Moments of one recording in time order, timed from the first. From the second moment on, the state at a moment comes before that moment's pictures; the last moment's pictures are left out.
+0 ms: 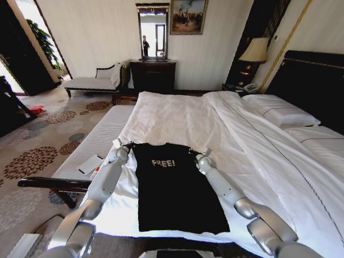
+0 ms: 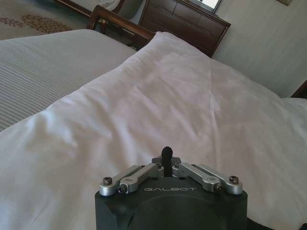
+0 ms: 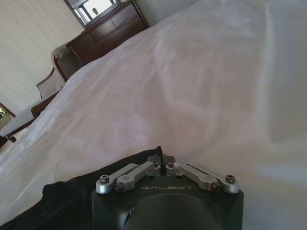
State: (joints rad) left arm 0.52 -1.25 -0.24 -1.14 -0.93 0.38 -0.27; right arm -0.49 1.19 -0.05 1.00 1.20 -0.12 0.17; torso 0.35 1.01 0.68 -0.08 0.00
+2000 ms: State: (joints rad) left arm 0.69 -0.97 -0.25 -1.64 -1.15 0.36 -0.32; right arm -0.62 0.90 0.00 1.39 1.29 0.07 0.10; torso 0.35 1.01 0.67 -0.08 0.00
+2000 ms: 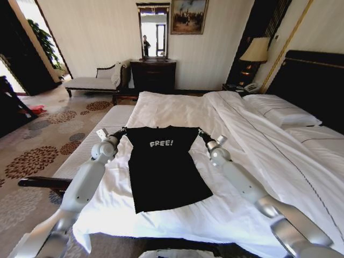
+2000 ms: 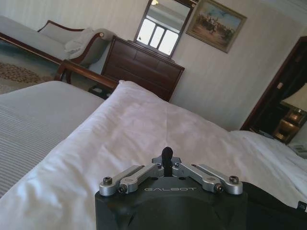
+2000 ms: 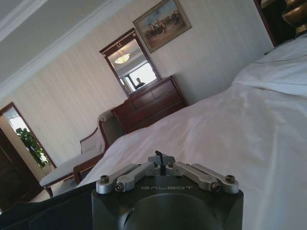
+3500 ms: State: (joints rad) left arm 1.43 -0.64 -0.23 -2.19 -0.96 0.51 -0.37; right arm -1.39 0.80 0.24 1.84 1.08 0.06 0.27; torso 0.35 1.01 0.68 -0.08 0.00
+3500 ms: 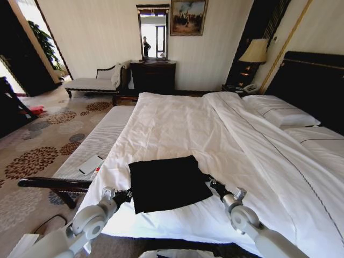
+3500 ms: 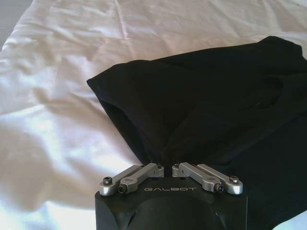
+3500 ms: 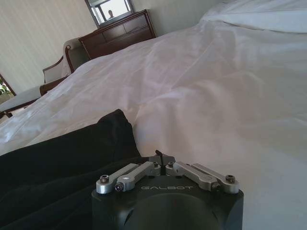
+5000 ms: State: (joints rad) left arm 1.06 -0.98 -0.29 -1.69 -1.12 0.50 -0.16; right arm -1.14 0.85 0.33 1.80 1.15 0.02 0.36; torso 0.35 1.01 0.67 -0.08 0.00
